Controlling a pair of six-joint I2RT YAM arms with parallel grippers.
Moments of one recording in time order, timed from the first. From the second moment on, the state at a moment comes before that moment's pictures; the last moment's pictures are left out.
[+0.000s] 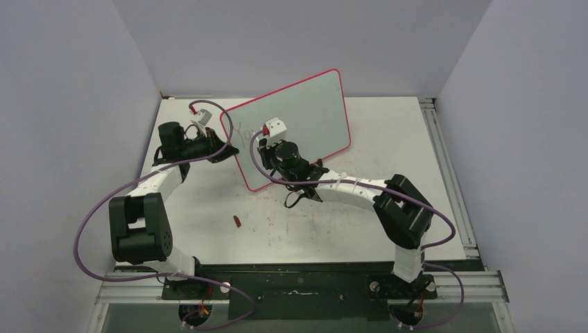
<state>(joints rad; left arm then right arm) 0.10 1.55 0.92 0.16 1.00 -0.17 0.92 1.86 1.26 0.40 0.28 0.12</state>
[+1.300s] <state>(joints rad) 0.10 1.54 0.92 0.16 1.00 -0.17 0.89 1.86 1.26 0.37 0.24 0.12</state>
